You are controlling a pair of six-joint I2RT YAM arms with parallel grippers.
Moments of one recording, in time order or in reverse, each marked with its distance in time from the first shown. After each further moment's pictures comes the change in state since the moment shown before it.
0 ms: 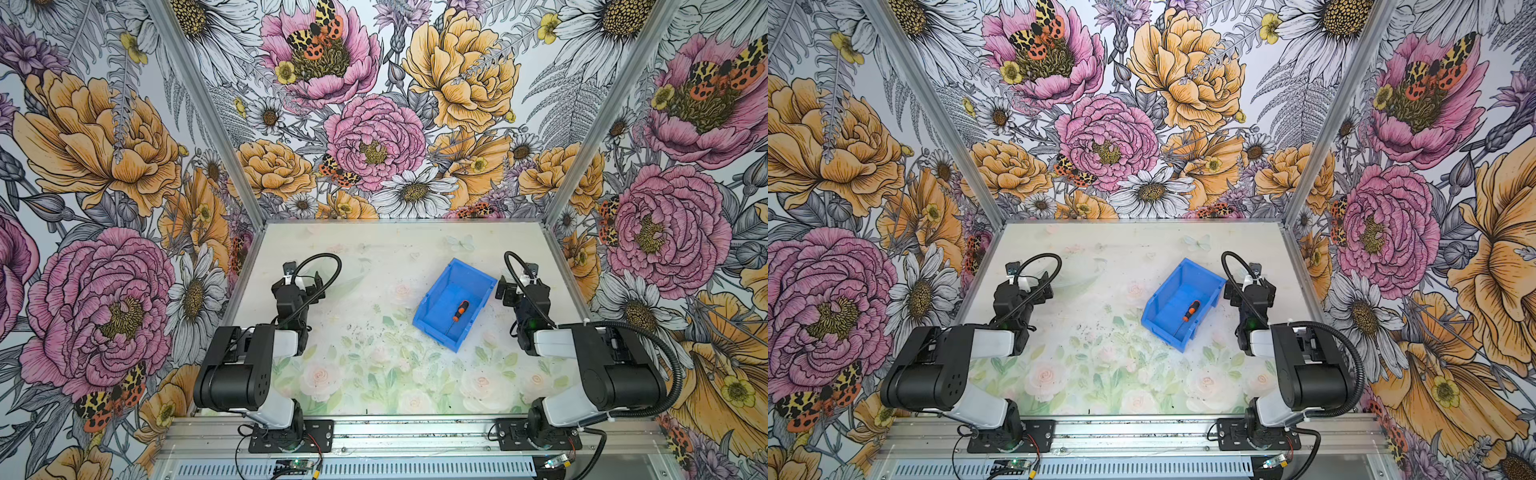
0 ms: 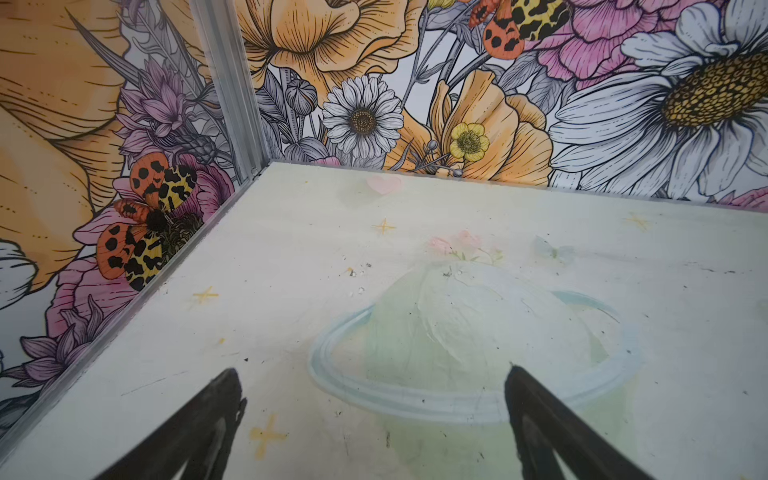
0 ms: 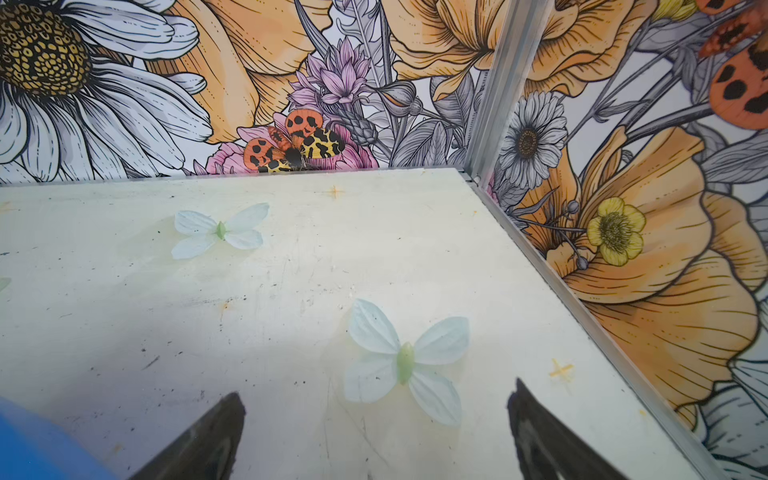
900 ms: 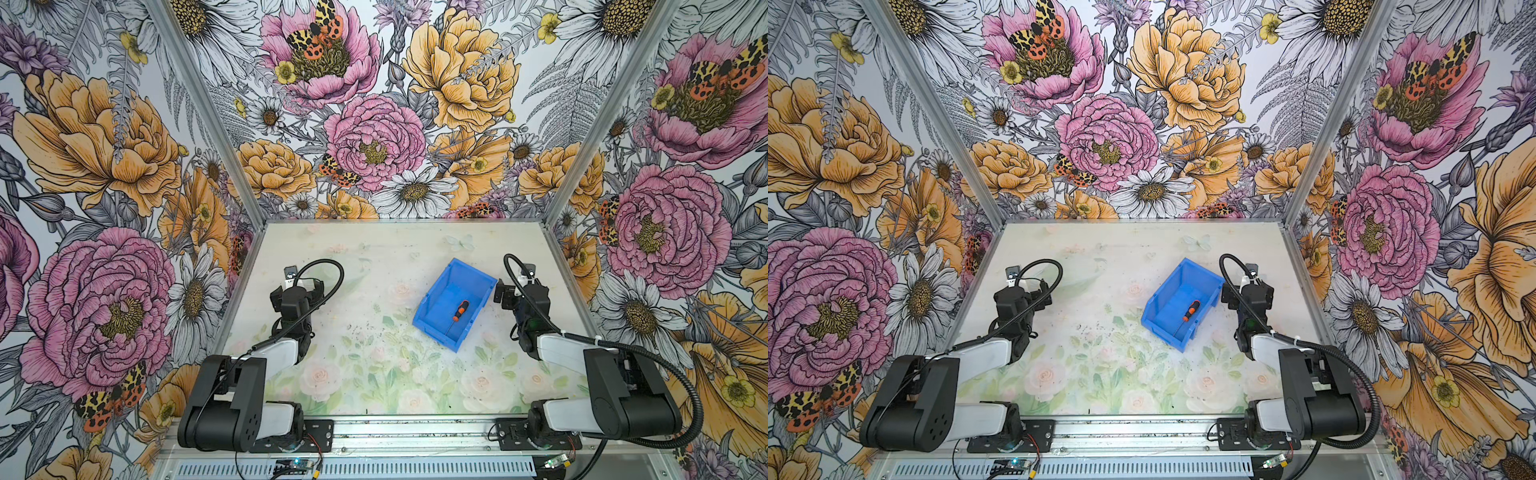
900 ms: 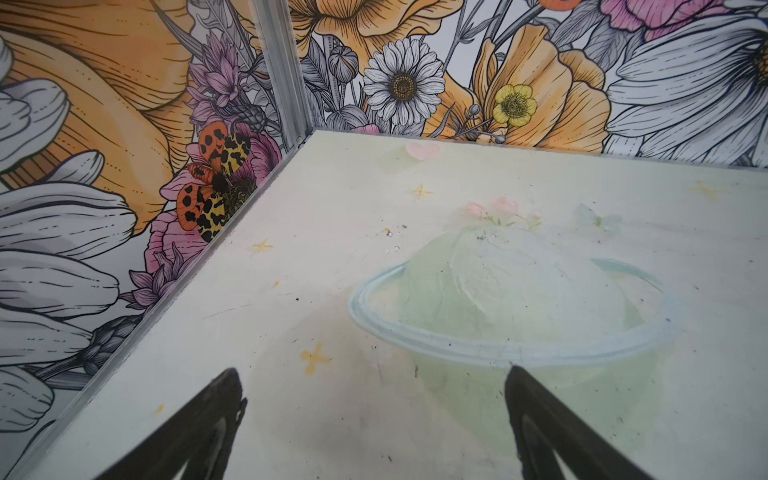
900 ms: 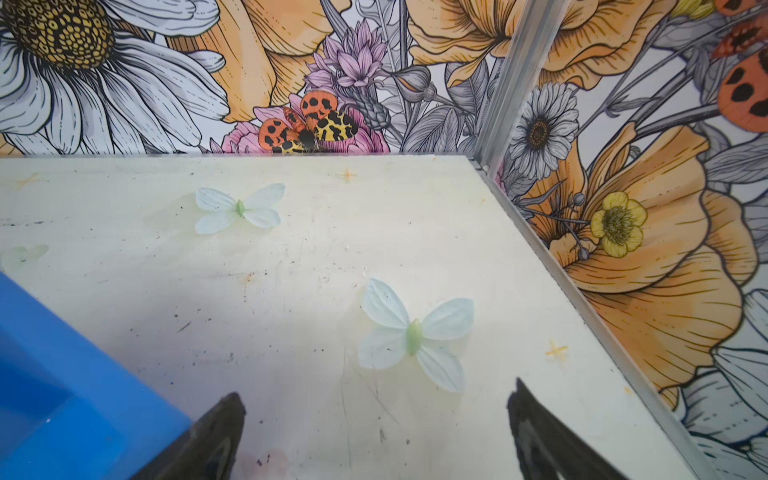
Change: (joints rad) left arm -0.079 -0.180 -0.006 -0.280 -0.199 -0.014; right arm 0.040 -0.122 0.000 -0.159 0.019 -0.008
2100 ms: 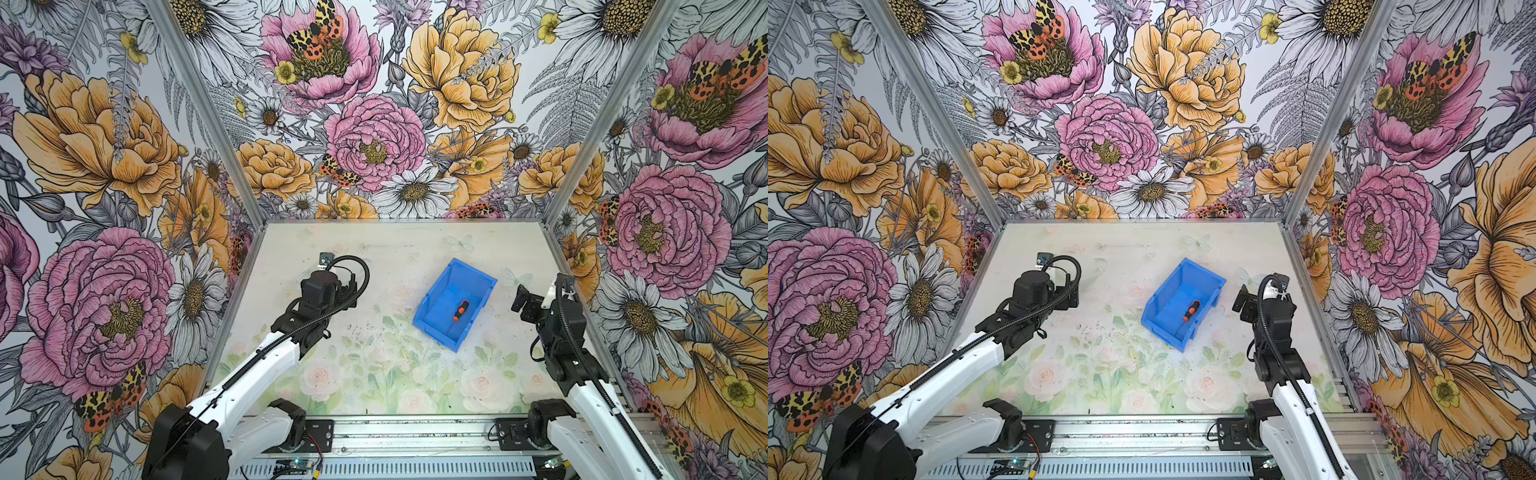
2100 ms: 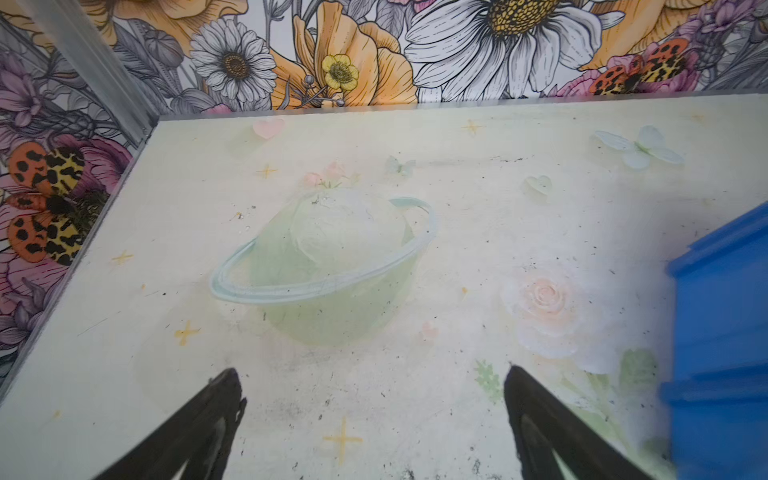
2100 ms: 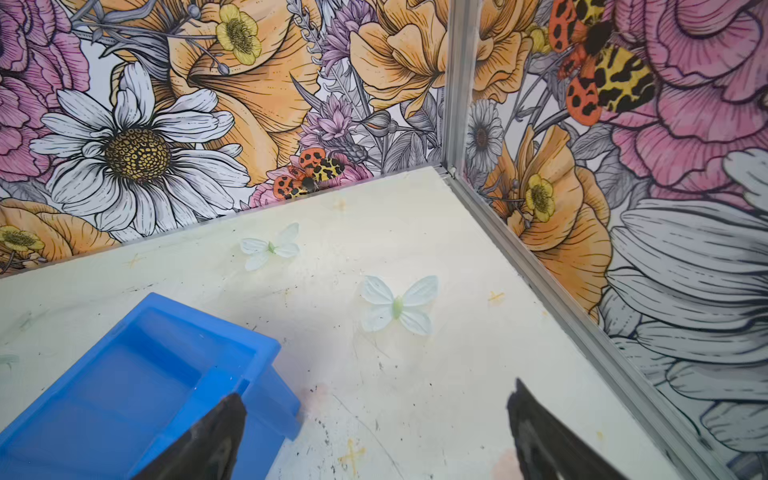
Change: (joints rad) left arm -0.336 -0.329 0.284 -0.833 -0.041 -0.117; right arm 0.019 -0.707 0.025 -0.727 0.006 0.188
